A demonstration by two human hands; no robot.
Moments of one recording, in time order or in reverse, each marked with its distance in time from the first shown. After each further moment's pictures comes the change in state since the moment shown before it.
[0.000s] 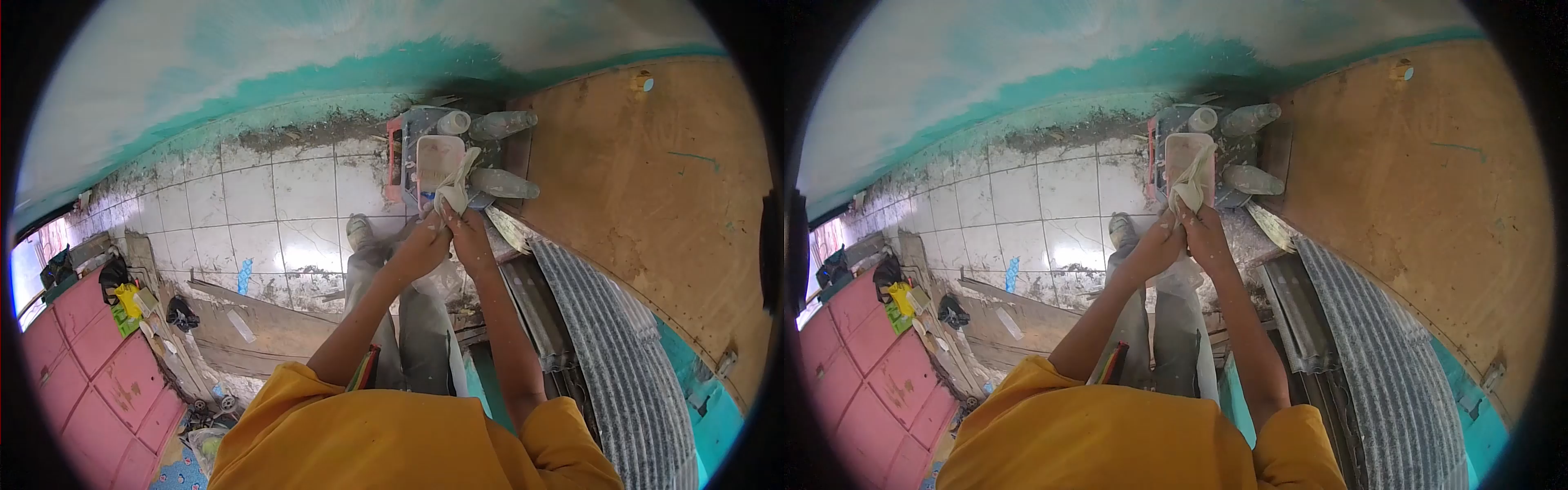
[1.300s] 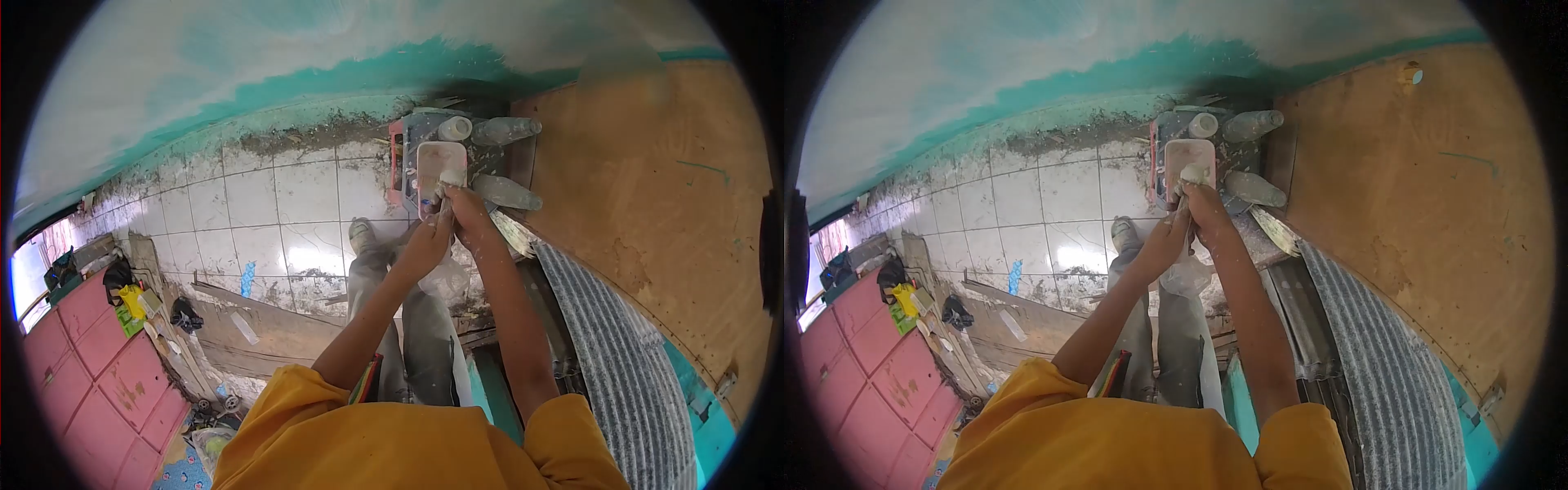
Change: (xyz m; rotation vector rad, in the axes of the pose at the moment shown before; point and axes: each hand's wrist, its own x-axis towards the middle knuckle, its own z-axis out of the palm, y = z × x) left_hand 0.027 -0.015 0.012 -0.103 0.098 -0.174; right_hand 0.082 0.015 -0.016 0.372 -0.084 0.288
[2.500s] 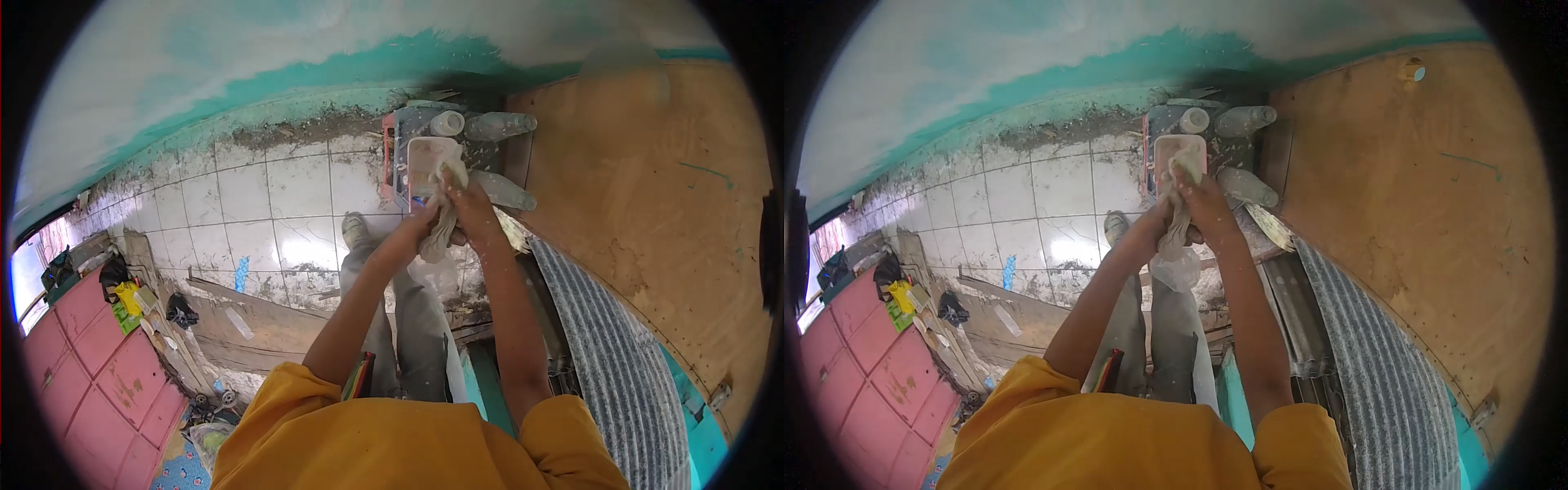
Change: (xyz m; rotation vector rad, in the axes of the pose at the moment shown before) left_hand 0.015 0.010 -0.013 -0.764 -0.417 -0.183; right_hand -0.040 -0.037 0.010 -0.258 0.054 -0.221
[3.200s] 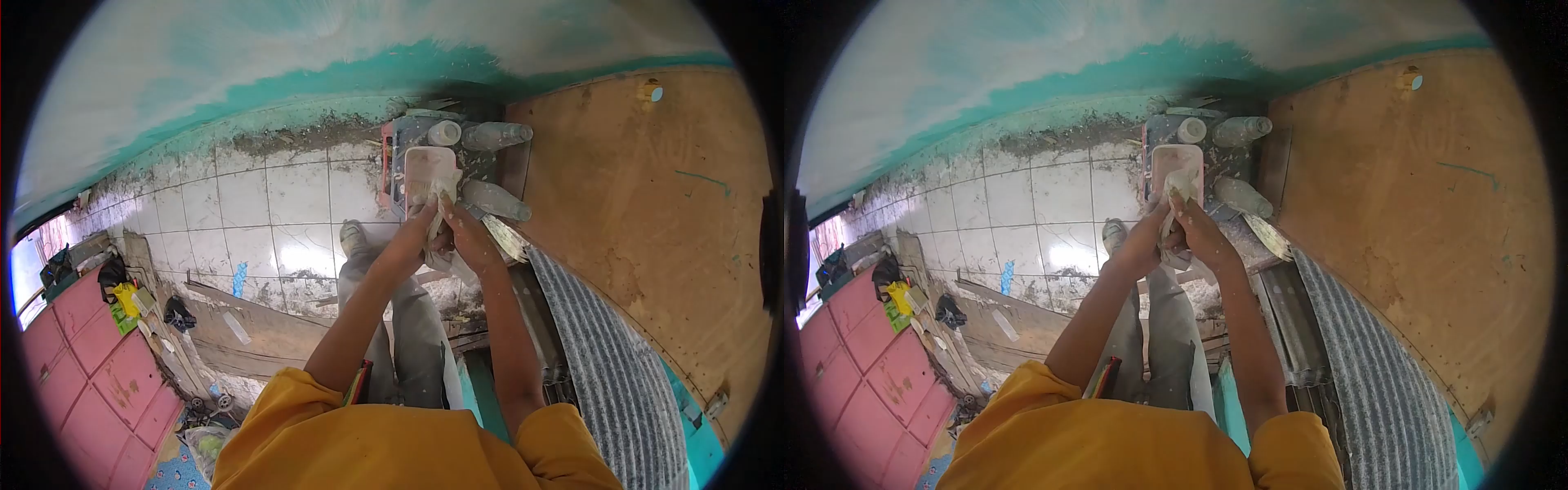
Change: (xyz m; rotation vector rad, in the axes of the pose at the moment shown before) left_hand 0.005 0.017 0.031 -0.137 0.247 -0.005; right_hand -0.025 0.000 -0.006 -0.048 -0.141 0.091
